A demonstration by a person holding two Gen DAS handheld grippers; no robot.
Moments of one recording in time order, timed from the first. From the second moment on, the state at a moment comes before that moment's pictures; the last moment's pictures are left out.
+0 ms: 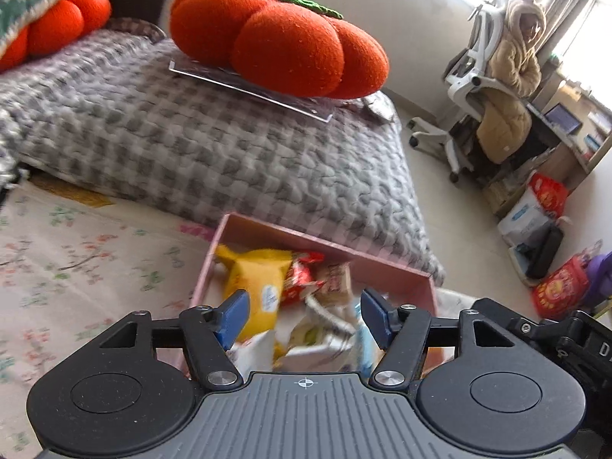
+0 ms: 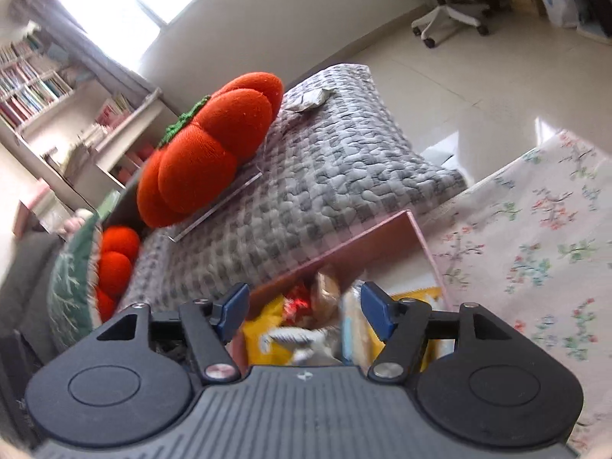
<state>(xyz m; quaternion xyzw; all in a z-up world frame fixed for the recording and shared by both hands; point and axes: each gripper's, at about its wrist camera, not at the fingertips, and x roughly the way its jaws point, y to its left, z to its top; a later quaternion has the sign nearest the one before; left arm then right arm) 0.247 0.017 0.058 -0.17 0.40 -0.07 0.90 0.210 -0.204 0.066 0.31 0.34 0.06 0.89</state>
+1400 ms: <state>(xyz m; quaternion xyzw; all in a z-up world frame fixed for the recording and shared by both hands) 0.102 0.013 -0.001 -0.14 0.54 -0.03 0.83 0.092 -0.183 0.038 -0.04 0.47 0.08 0.88</state>
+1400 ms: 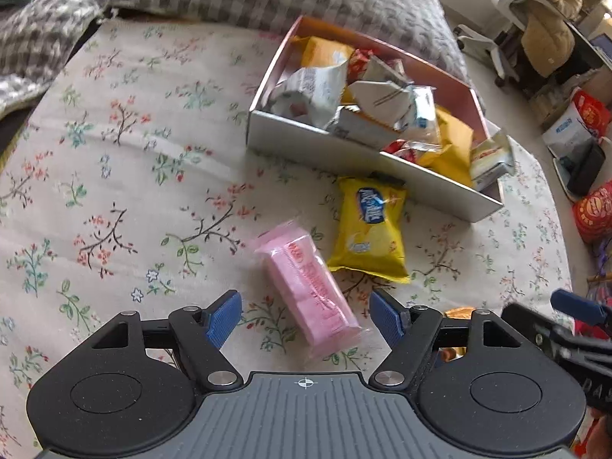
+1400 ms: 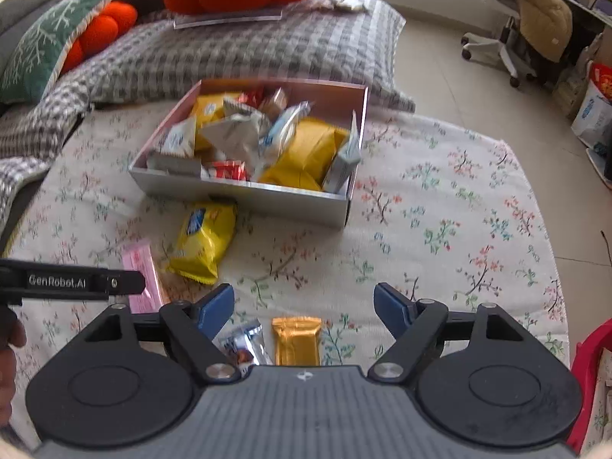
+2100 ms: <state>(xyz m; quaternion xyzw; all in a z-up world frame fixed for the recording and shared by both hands) 0.109 0.003 -0.030 -0.10 0.54 -0.04 0.83 0.085 -0.143 -0.016 -0.14 0.54 0.16 0.82</state>
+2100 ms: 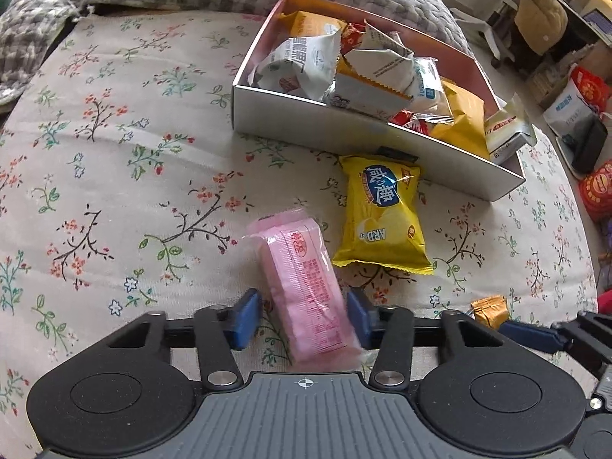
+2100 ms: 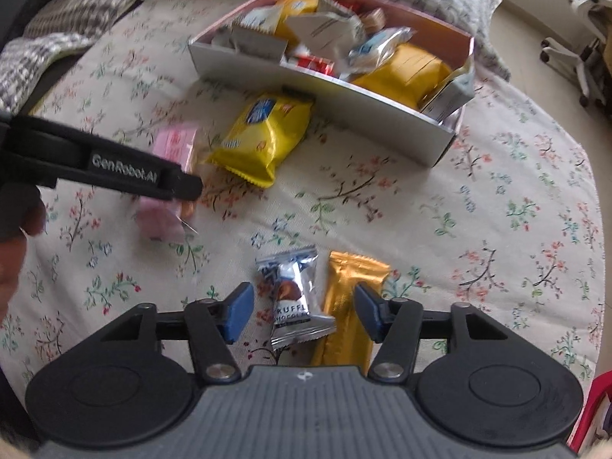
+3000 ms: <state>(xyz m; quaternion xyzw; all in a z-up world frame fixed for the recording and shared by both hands) 0.110 0.000 -0.023 -0.09 0.53 -0.06 0.84 0.096 -0.152 -0.003 -0.10 0.52 0.14 0.84</state>
